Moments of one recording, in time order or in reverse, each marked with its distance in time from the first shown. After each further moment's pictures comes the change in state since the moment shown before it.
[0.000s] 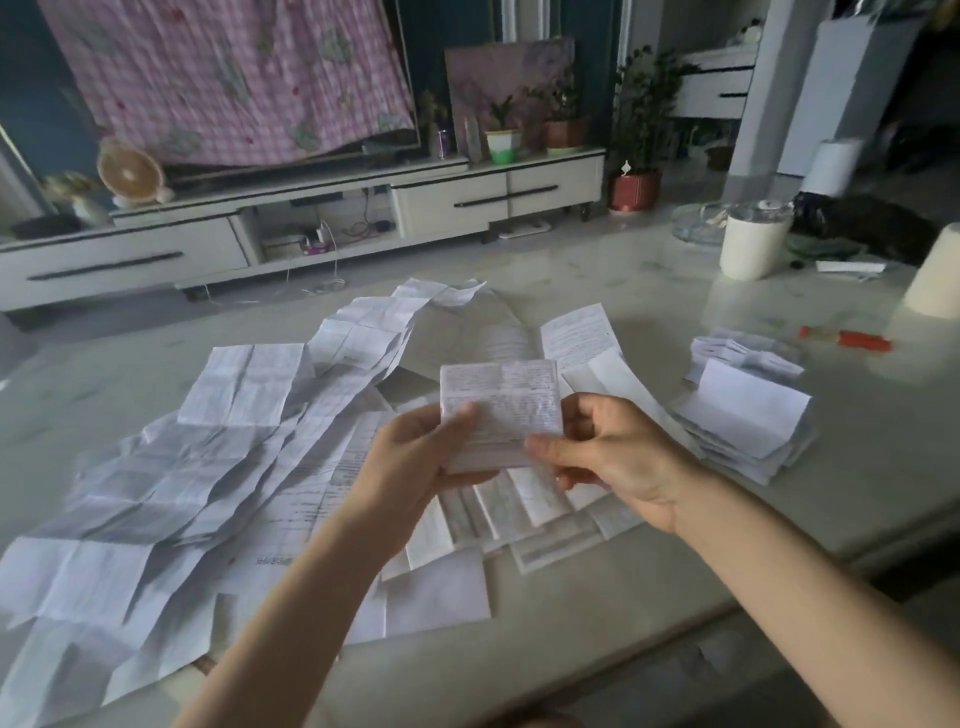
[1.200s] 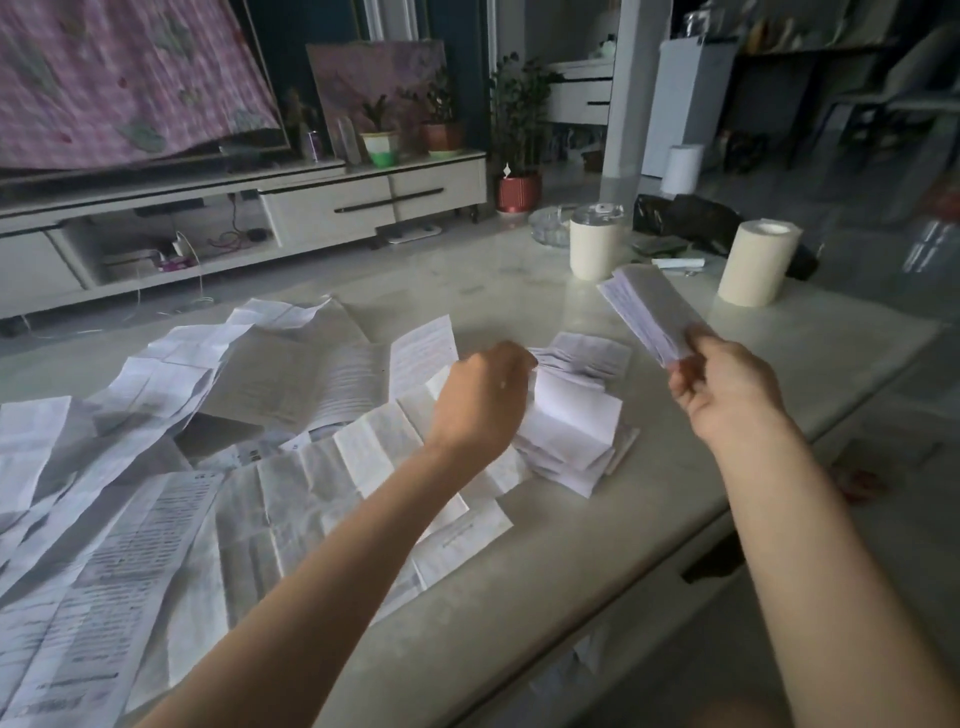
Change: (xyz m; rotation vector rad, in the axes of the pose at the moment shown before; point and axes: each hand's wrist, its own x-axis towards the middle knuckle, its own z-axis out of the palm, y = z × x) left_hand 0.108 -0.033 0.176 0.890 -0.005 0.473; right_hand -0.006 -0.014 -0.208 0.562 0.984 -0.063
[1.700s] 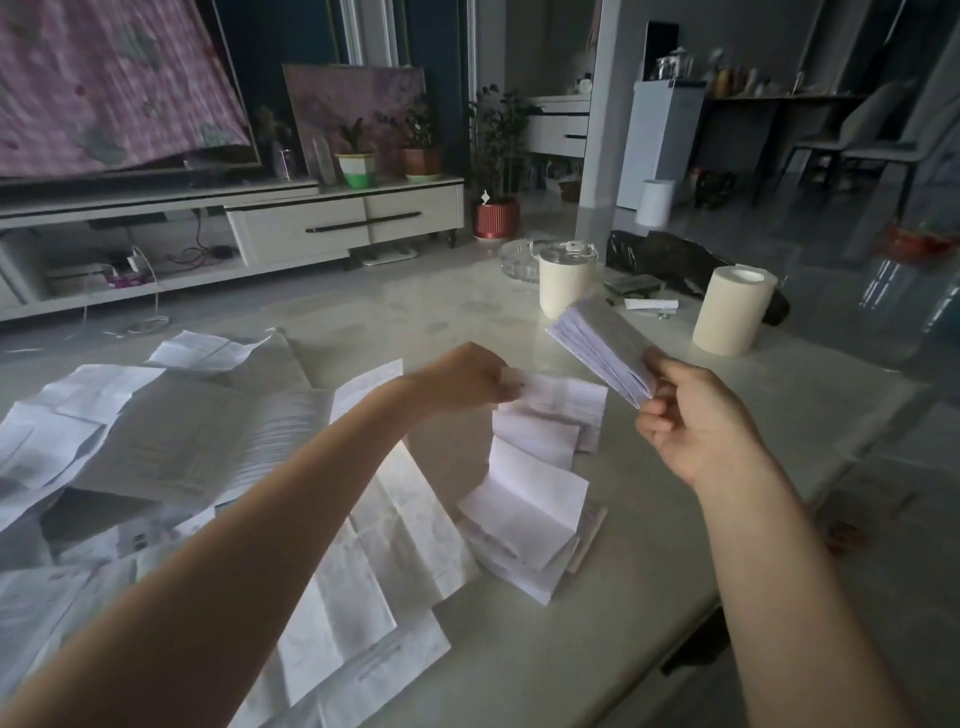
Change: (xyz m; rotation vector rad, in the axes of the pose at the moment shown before) left_hand 0.122 -0.021 0.034 0.261 -0.571 -0.005; right_hand 0.041 -0.015 0.009 -0.029 -0.174 0.041
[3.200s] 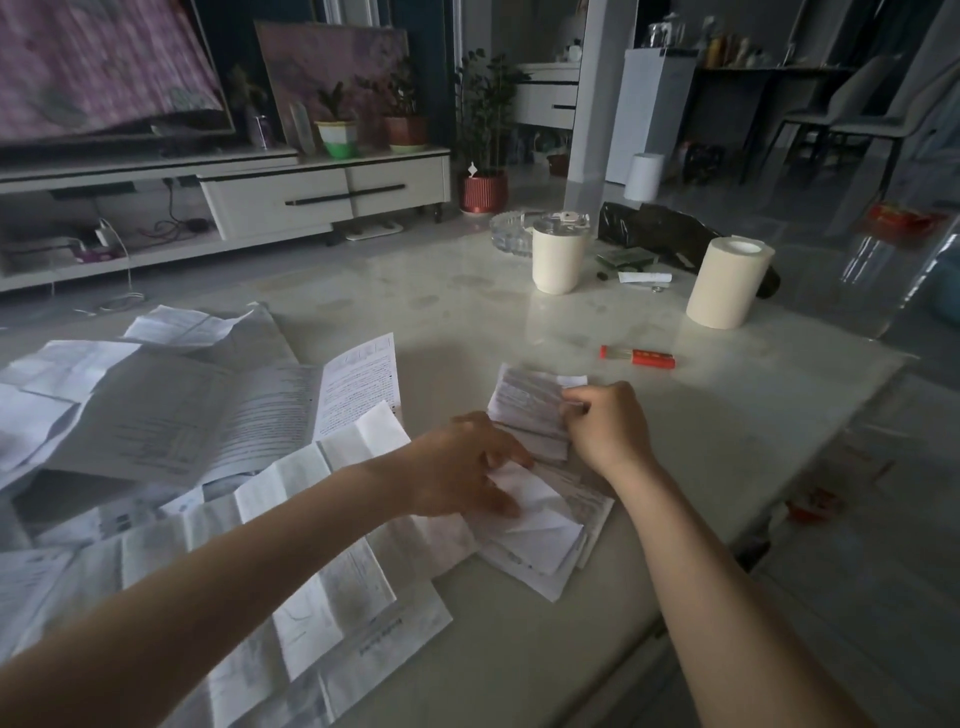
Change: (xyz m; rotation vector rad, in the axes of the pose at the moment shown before) left_hand -0.077 -0.002 0.041 -0.071 -0.136 0.177; right_hand 0.042 0.082 0.001 -1.271 0.050 -0.542
